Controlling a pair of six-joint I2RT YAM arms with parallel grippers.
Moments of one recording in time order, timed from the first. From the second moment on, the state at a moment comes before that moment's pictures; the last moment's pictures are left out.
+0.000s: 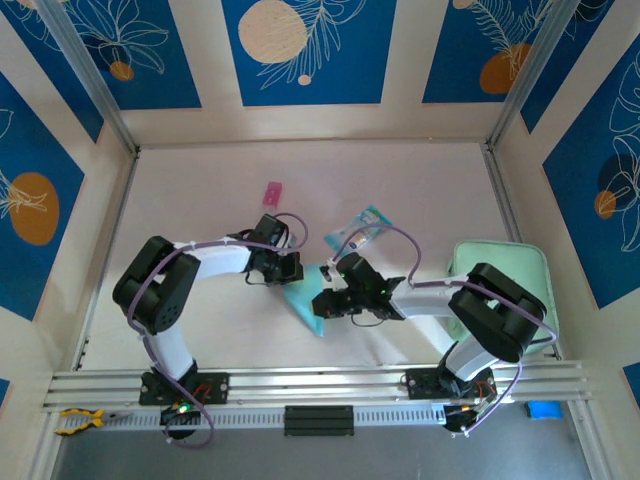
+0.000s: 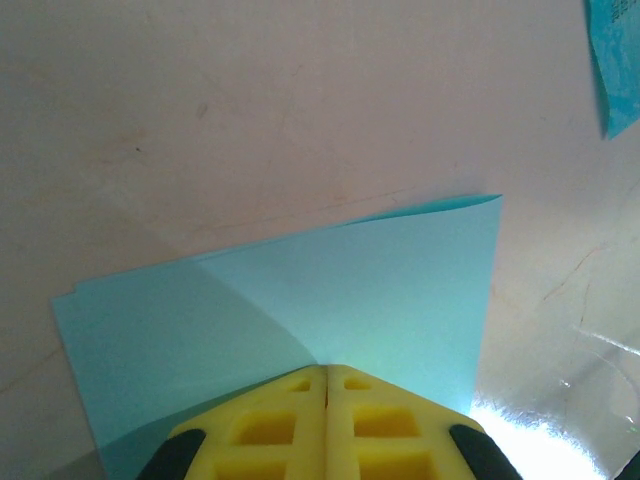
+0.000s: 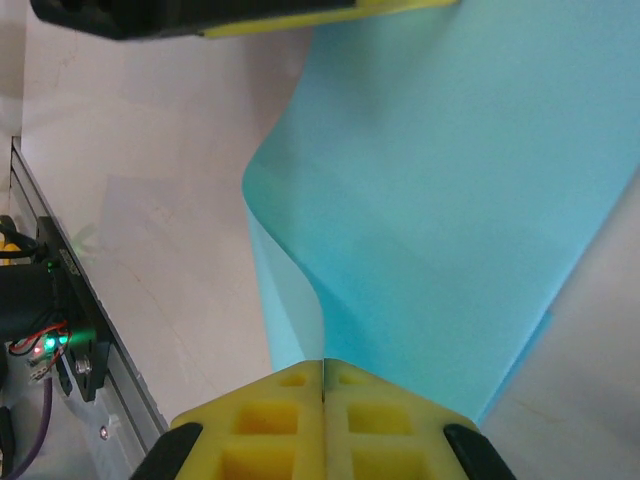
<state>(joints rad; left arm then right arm) -0.58 1.78 0.92 -0.27 0.43 -0.67 0.85 1.54 0.55 0.17 -0.44 0.73</state>
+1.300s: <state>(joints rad) -0.58 1.78 0.92 -0.27 0.43 -0.67 0.84 1.59 0.68 -0.04 -0.37 0.63</state>
